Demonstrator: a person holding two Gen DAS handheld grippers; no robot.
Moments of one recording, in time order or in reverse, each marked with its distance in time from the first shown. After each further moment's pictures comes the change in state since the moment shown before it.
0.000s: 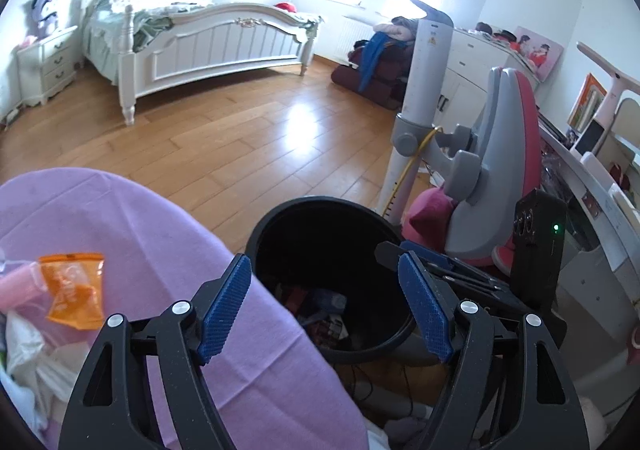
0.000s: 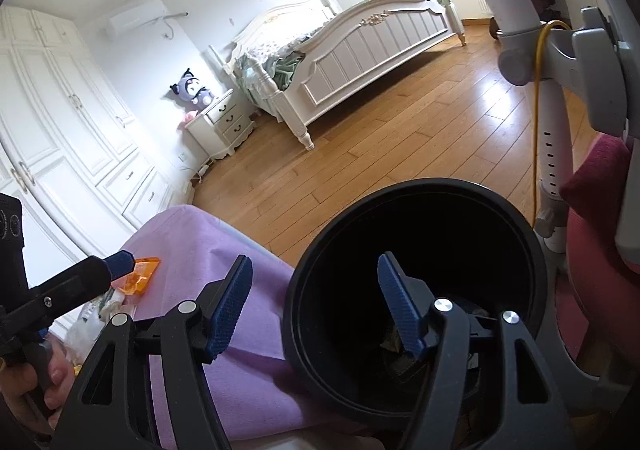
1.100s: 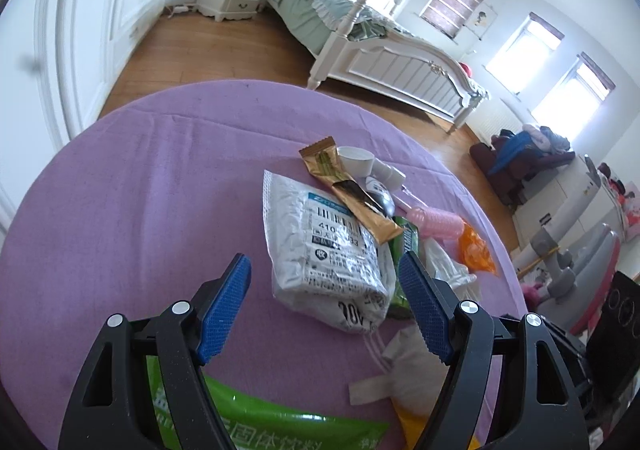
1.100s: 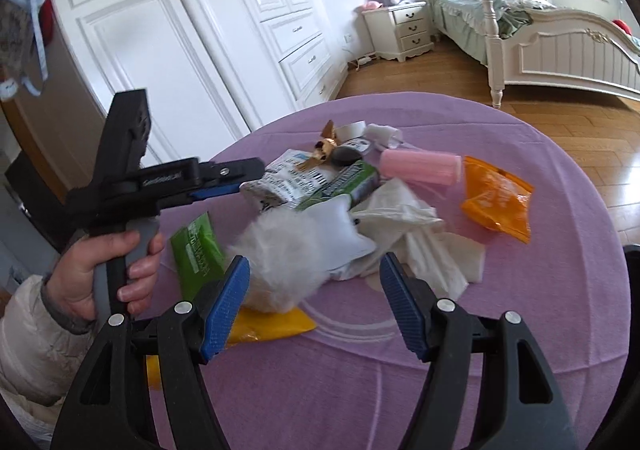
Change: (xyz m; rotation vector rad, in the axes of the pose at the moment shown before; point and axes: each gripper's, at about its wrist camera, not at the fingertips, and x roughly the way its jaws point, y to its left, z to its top) left arm -0.190 0.303 -0.102 -0.533 -0.084 0.270; right arm 0.066 0.295 -0.095 -0.551 0.376 0.361
